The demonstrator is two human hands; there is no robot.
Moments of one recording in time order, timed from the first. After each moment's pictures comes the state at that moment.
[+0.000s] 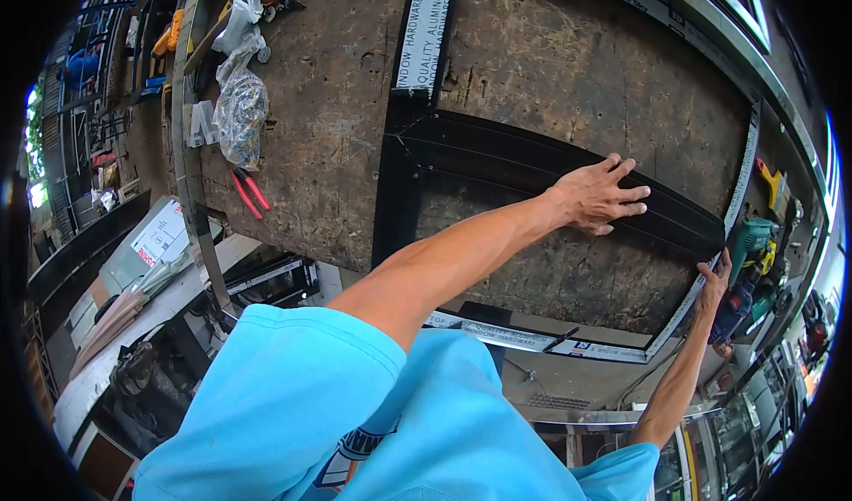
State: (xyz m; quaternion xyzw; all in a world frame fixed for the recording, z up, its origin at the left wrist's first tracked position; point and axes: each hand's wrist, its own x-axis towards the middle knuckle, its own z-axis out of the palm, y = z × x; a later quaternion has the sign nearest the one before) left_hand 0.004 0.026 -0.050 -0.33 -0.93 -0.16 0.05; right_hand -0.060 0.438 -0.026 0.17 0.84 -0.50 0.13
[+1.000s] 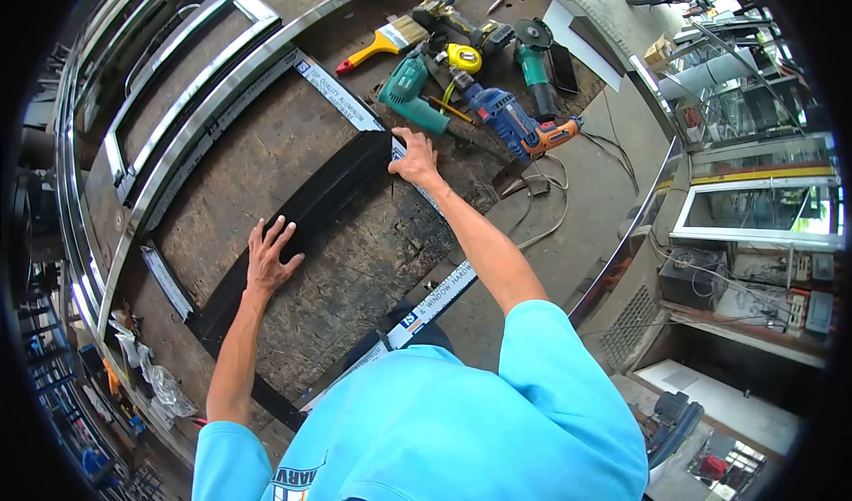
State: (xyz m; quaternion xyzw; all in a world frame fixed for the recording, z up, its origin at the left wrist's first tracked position) left_hand 0.006 0.046 -0.017 -0.30 -0.94 -0.15 -0.02; right_hand -0.050 0.432 -0.040 0.15 0.91 -0.38 0.04
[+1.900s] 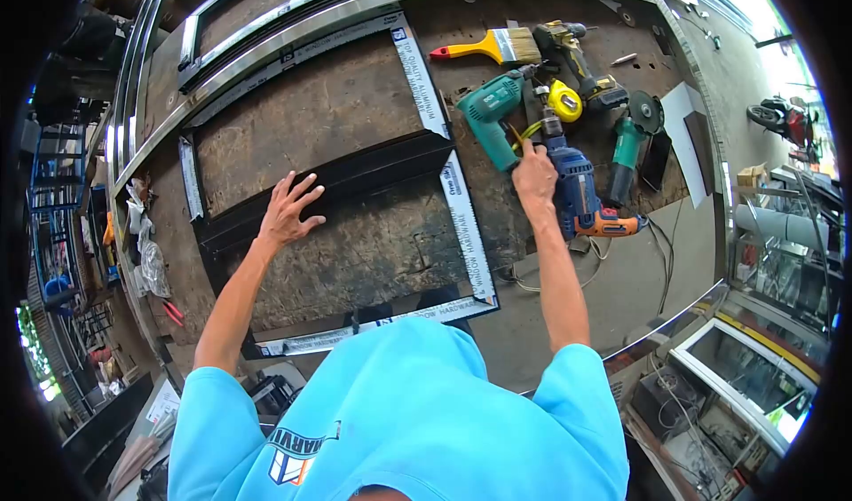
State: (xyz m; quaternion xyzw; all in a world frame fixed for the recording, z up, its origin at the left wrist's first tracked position) left_hand 0.018 0.075 0.009 -0.20 -0.97 -0.08 -0.08; right_hand -0.087 0.549 -0.023 0.02 0.99 -0.11 -0.02
